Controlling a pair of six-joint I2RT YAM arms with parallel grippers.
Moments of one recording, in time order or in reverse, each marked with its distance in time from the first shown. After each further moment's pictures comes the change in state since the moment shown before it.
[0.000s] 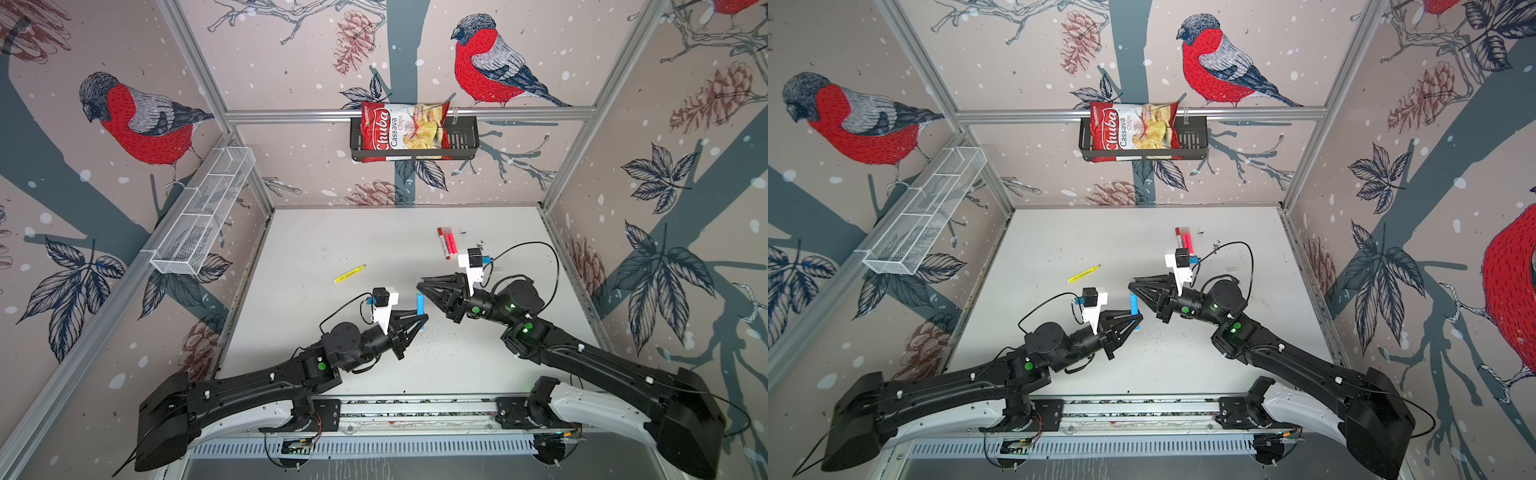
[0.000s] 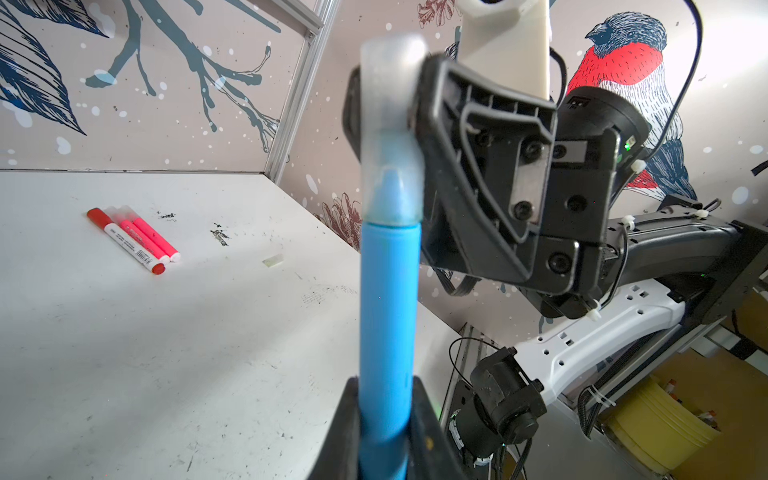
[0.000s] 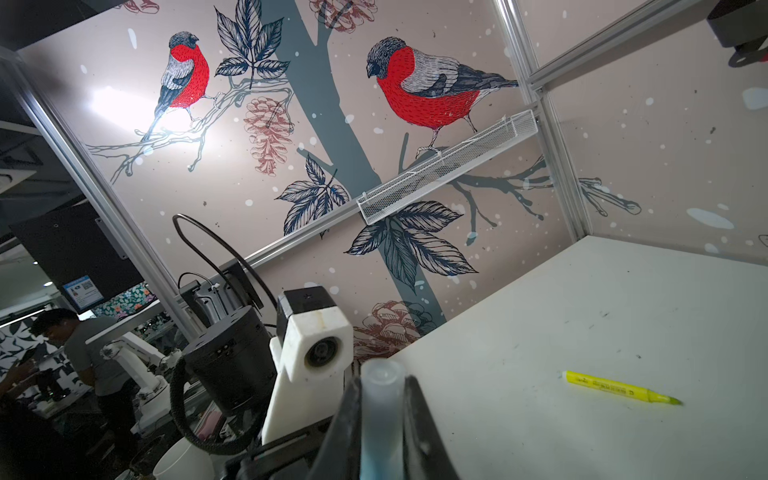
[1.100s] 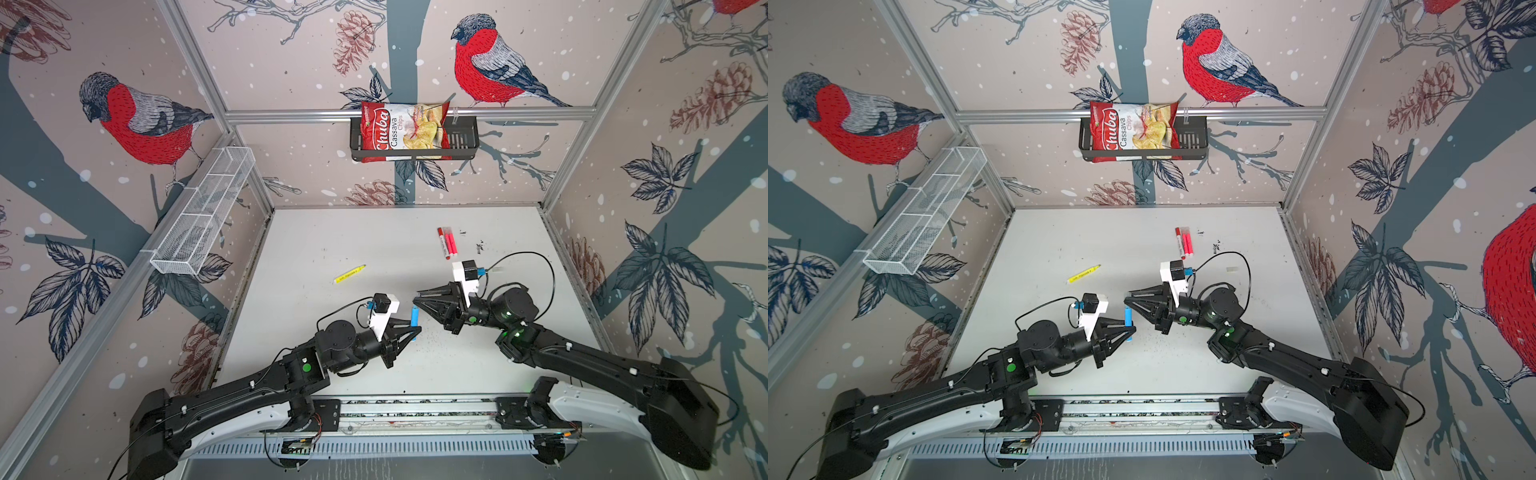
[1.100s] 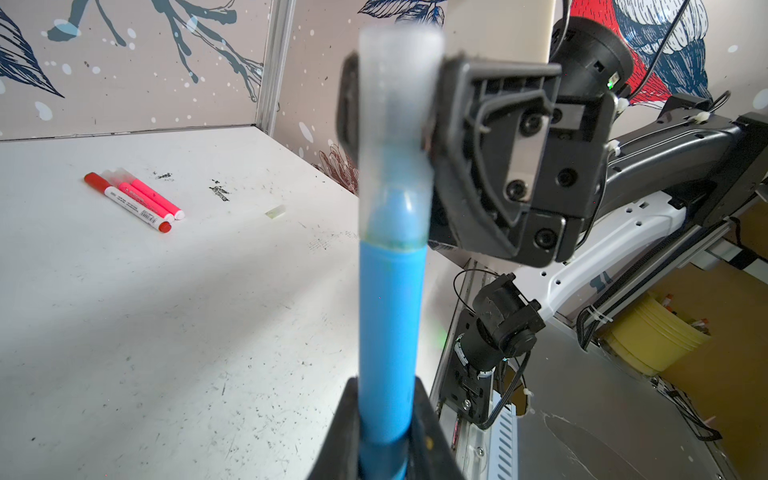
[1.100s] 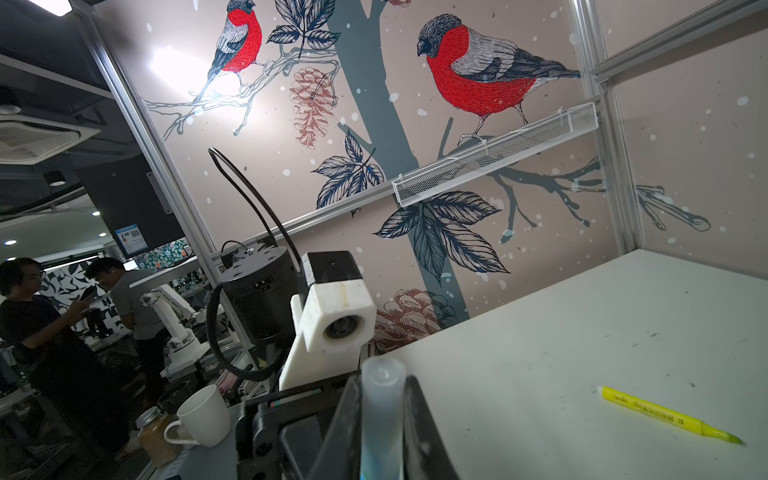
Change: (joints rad) left arm 0.030 -0.146 0.043 -0.327 0.115 0.081; right arm 0.018 0.061 -0.069 0.158 -0.123 -0.033
